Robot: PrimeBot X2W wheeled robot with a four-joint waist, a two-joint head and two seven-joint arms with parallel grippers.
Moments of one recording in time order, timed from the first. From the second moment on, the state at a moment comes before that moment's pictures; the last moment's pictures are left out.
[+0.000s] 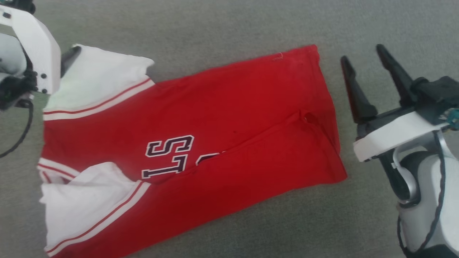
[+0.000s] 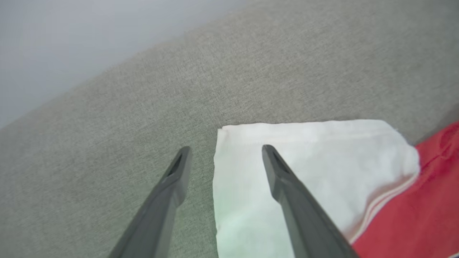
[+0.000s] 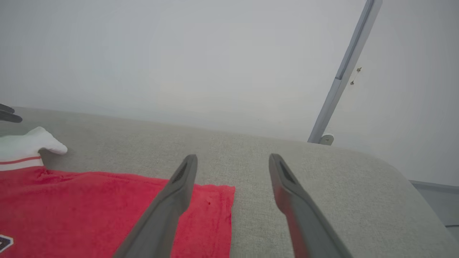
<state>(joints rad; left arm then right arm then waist) -1.24 0.77 -1.02 0.66 -1.11 -0.04 0.48 -0.41 -0.17 0.09 -0.07 0.21 0.13 0.07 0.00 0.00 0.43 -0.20</state>
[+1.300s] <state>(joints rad) -1.40 0.58 -1.03 1.00 -1.17 -0.12 0.61 -0.97 -0.29 0.41 0.50 0.54 0.13 0.75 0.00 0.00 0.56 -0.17</state>
